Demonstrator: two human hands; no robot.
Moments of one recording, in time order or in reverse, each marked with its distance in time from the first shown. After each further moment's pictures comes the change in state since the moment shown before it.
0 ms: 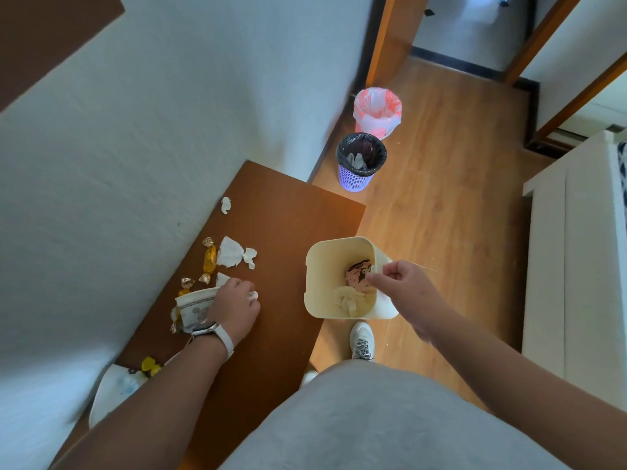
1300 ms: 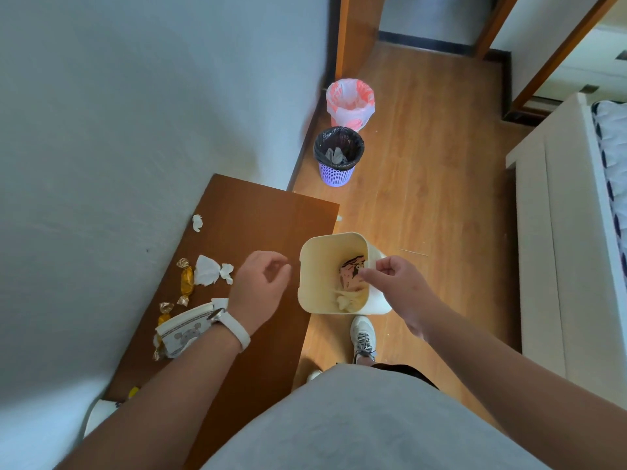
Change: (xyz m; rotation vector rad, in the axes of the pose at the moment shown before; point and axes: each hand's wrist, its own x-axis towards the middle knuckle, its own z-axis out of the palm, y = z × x) left_hand 0.004 0.111 -0.030 -0.356 0.126 0.339; right_hand 0.014 0.018 -0.031 0.094 0.057 0.046
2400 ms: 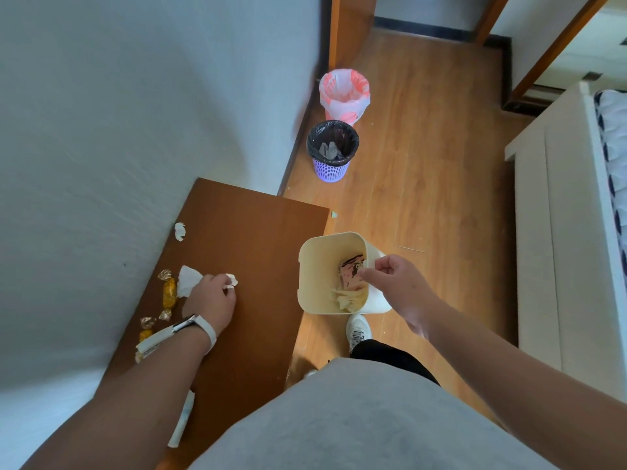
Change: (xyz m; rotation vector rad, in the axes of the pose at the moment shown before) left_hand 0.031 -0.093 0.009 0.533 -0.145 -0.385; right_hand 0.027 -0.011 -0.023 0.018 -0.013 0.019
